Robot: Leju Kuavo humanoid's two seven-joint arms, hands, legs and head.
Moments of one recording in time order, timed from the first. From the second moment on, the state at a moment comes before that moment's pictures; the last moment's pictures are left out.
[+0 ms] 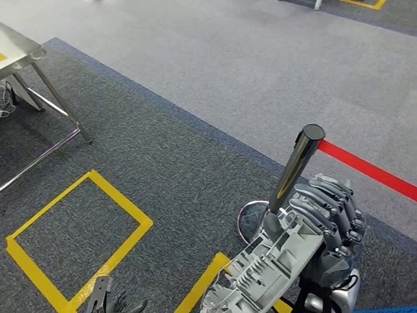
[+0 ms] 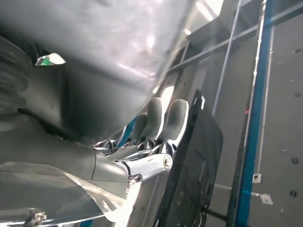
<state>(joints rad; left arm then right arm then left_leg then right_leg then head) -0.05 -0.04 -0.48 -0.16 0.45 0.14 -0.25 0.07 -0.03 0.38 -1.98 0.83 -0.65 -0.60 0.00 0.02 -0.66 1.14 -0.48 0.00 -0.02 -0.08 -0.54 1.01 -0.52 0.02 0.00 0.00</state>
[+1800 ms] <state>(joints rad) -0.05 -0.03 -0.49 -0.16 0.45 0.13 -0.27 0.05 -0.03 0.38 -1.98 0.83 -0.65 -0.57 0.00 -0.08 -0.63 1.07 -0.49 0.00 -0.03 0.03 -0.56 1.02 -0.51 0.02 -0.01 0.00</state>
